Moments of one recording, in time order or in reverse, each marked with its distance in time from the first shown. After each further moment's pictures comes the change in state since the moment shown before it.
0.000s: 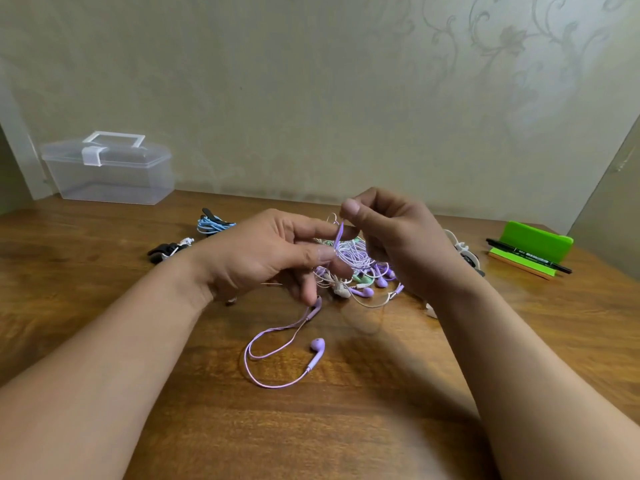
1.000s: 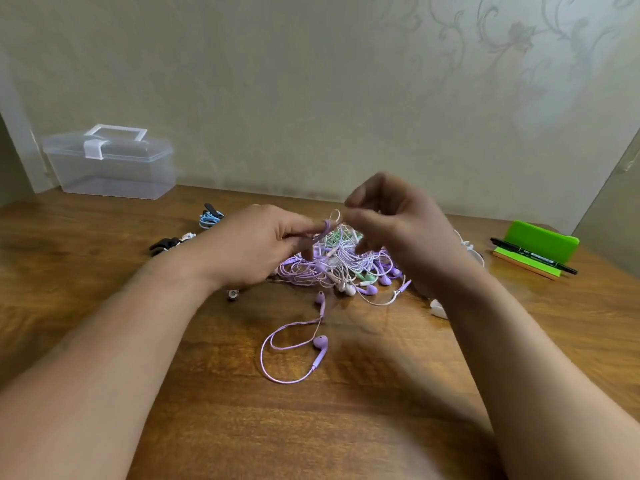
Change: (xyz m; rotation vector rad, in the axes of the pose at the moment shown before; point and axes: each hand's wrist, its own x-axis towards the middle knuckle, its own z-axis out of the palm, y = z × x) left_hand 0.003 -0.007 -0.021 0.841 0.243 0.023; right_hand -0.001 -0.008 0.004 -0.177 0.039 -0.092
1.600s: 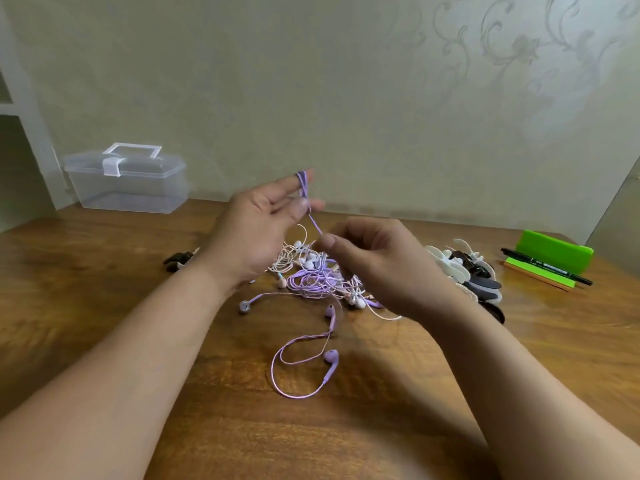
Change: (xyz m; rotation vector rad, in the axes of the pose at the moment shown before) left_hand 0.008 0.006 0.000 -0.699 0.393 -0.022; right_hand -0.008 -0.002 0.024 -0.189 -0.117 0.021
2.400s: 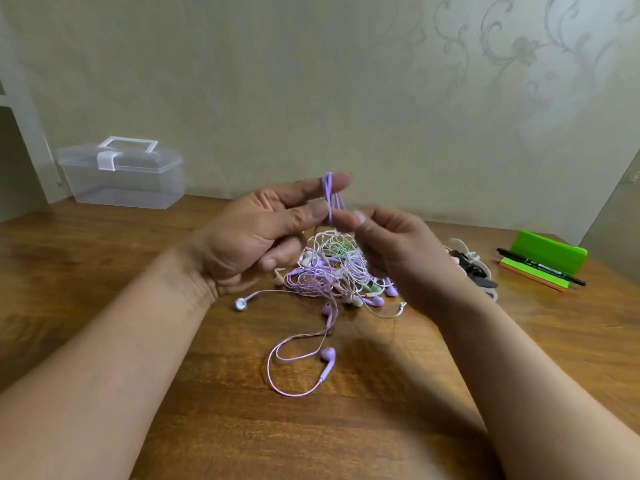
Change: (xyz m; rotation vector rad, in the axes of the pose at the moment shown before) left_hand -0.012 0.017 -0.005 -0.454 -0.450 -0.143; right_hand 0.007 0.018 -0.010 0.436 0.019 0.083
